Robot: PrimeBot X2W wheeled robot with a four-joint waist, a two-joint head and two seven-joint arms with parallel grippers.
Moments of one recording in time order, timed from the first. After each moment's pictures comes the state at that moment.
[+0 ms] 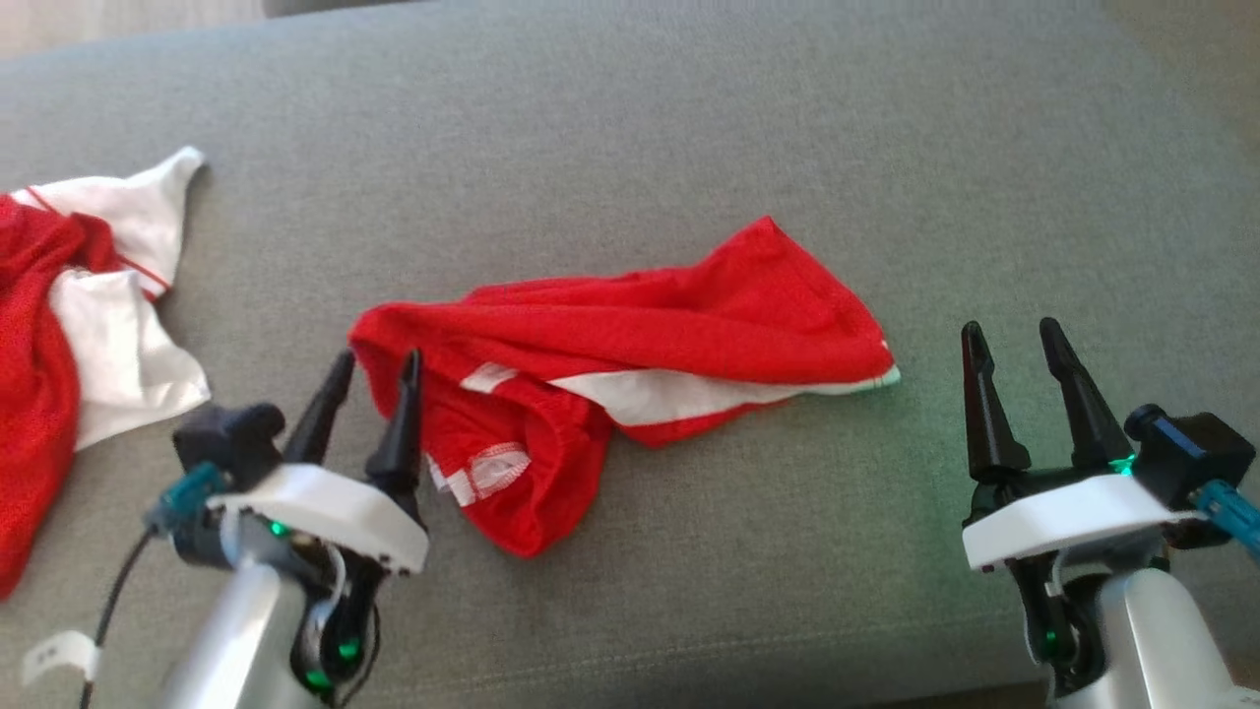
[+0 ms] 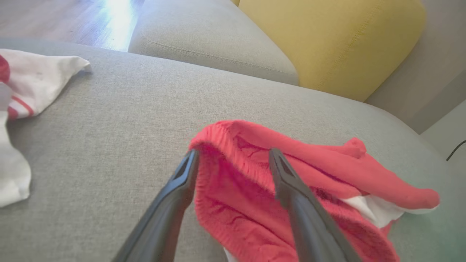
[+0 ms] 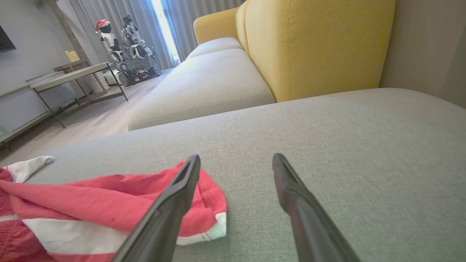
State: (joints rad) left arm -0.20 0.22 -0.34 0.26 -0.56 0.04 -0.15; right arm -0.07 -0.05 0.03 0.08 0.24 0.13 -0.05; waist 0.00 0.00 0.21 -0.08
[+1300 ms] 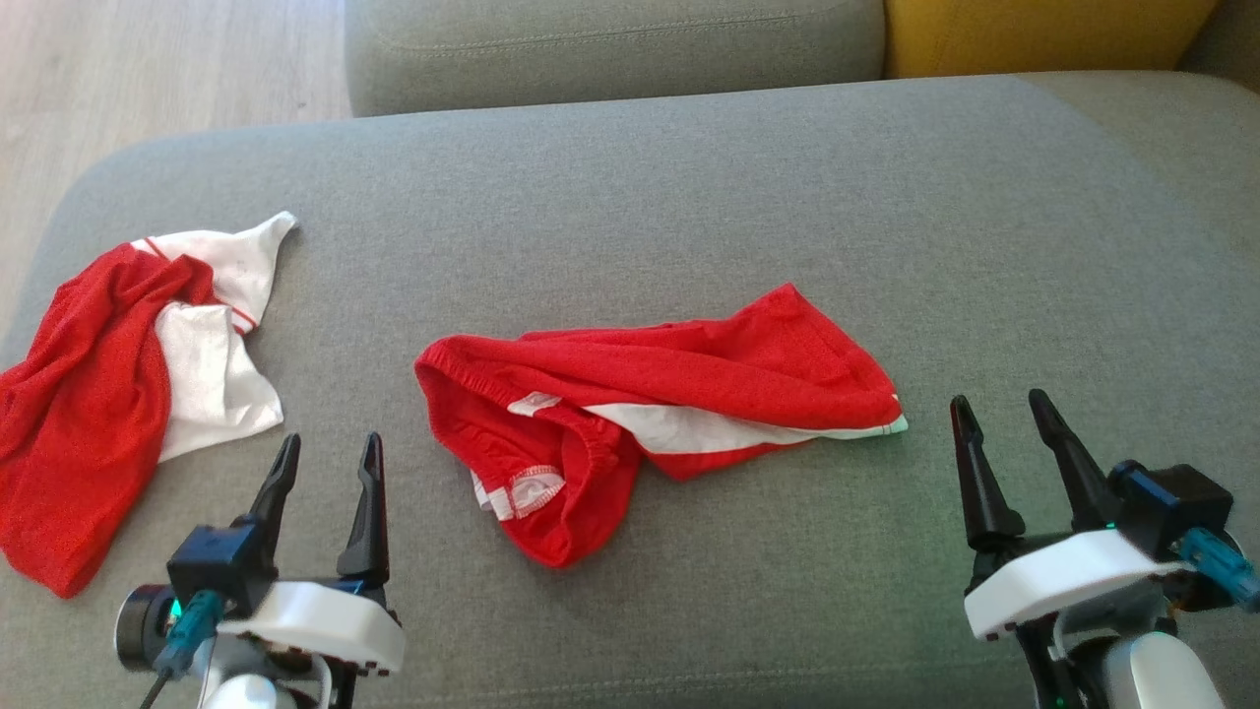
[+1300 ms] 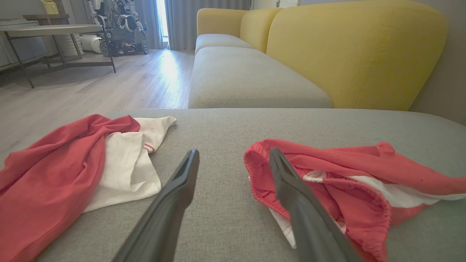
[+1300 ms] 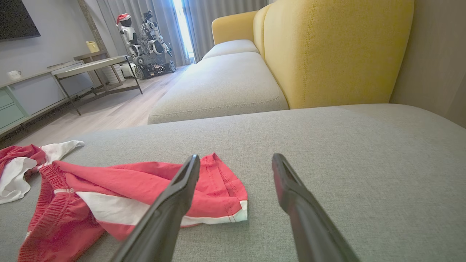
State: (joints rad) left arm 0.02 0.28 -0.34 0.09 -0.37 0.21 -0.25; right arm 0.05 -0.05 0.03 0.00 0.18 0.13 0.04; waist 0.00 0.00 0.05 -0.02
